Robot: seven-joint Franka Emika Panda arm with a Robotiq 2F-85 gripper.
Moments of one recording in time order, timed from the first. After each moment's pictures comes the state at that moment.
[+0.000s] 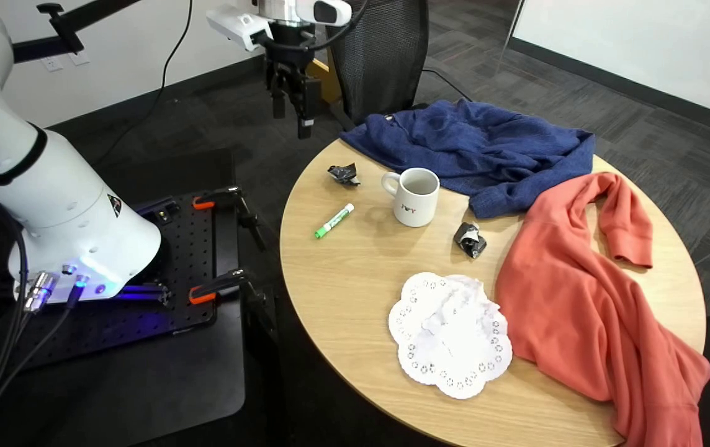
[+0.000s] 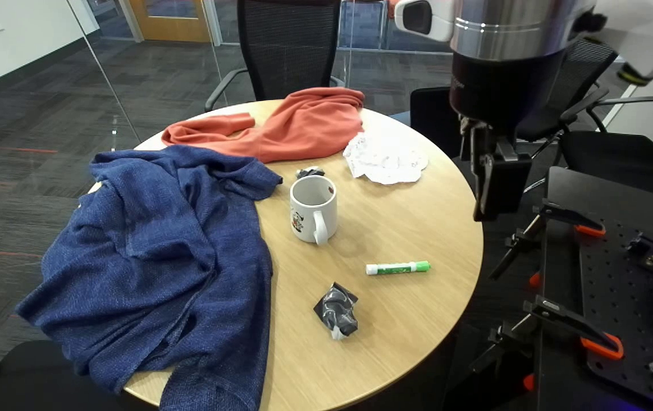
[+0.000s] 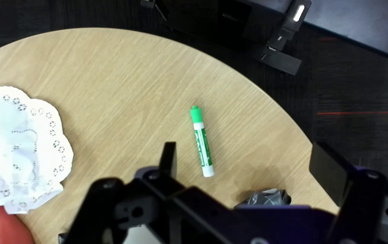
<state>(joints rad) 0.12 -0.19 0.16 -2.65 -0.11 2.26 -0.02</state>
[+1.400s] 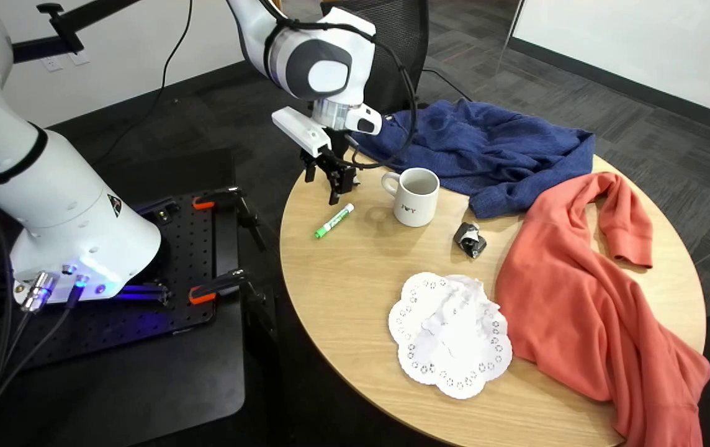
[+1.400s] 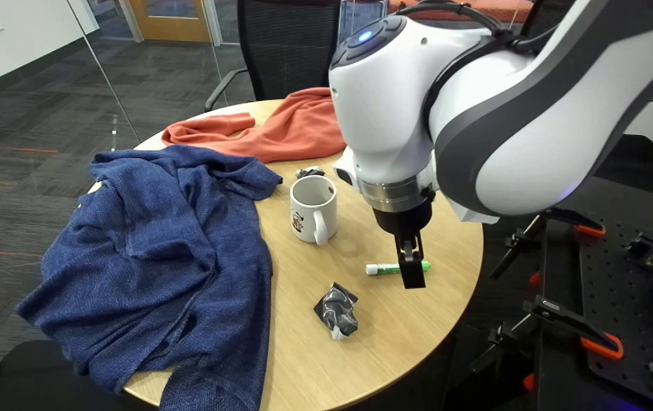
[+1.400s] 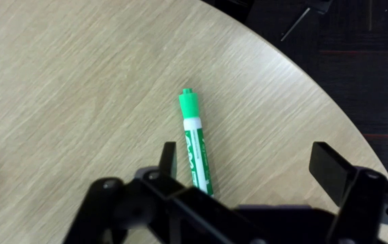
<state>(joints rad) 0.12 0.43 0.08 -2.43 -0.22 2.55 -0.01</state>
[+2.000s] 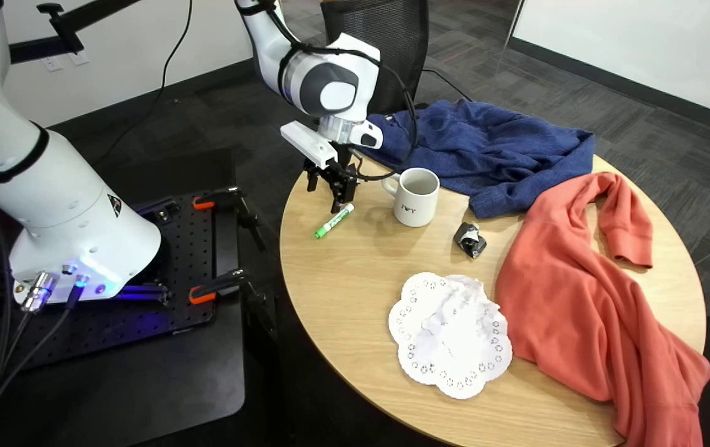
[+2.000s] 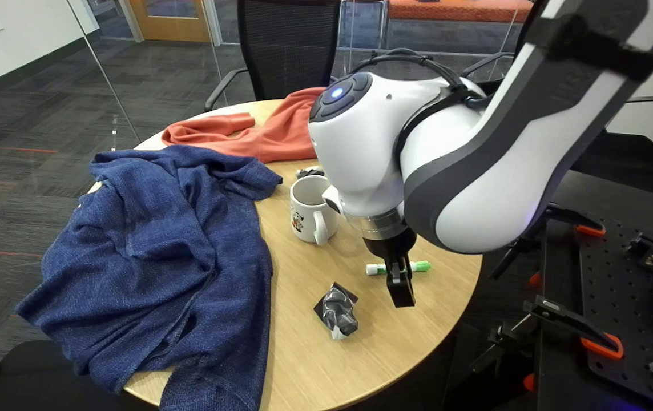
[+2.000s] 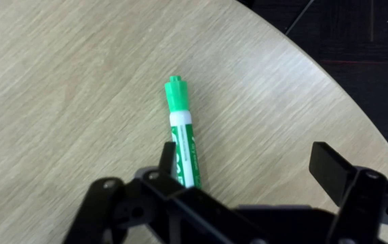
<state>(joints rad) 0.17 0.58 0.05 -2.34 -0.22 2.55 -0.01</state>
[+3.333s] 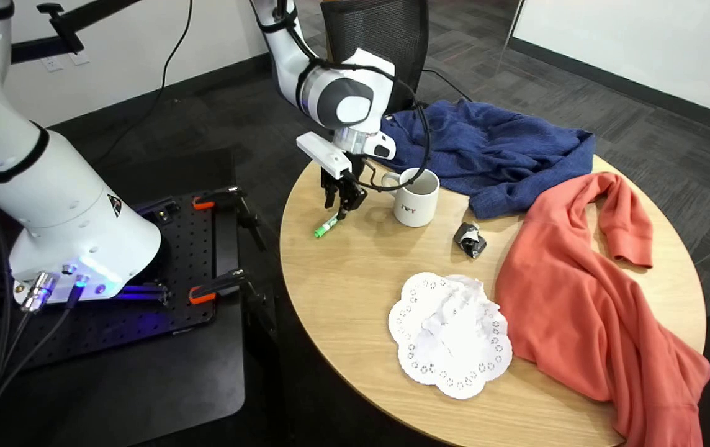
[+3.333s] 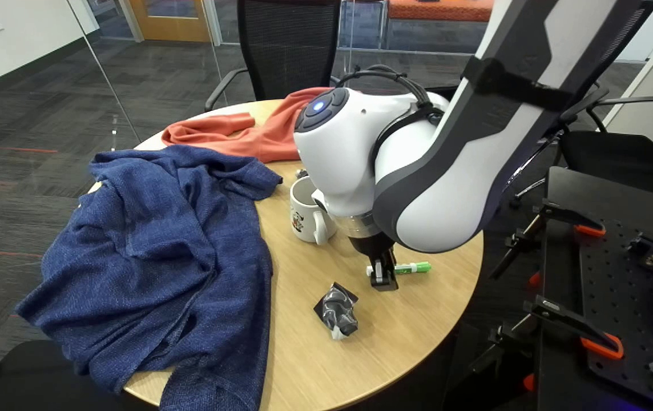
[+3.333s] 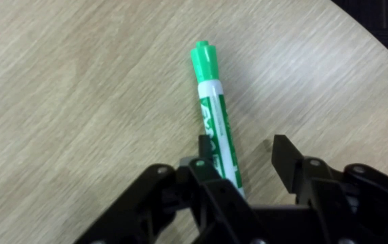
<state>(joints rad) 0.17 0.67 0.02 -2.23 -0.22 2.55 -0.01</state>
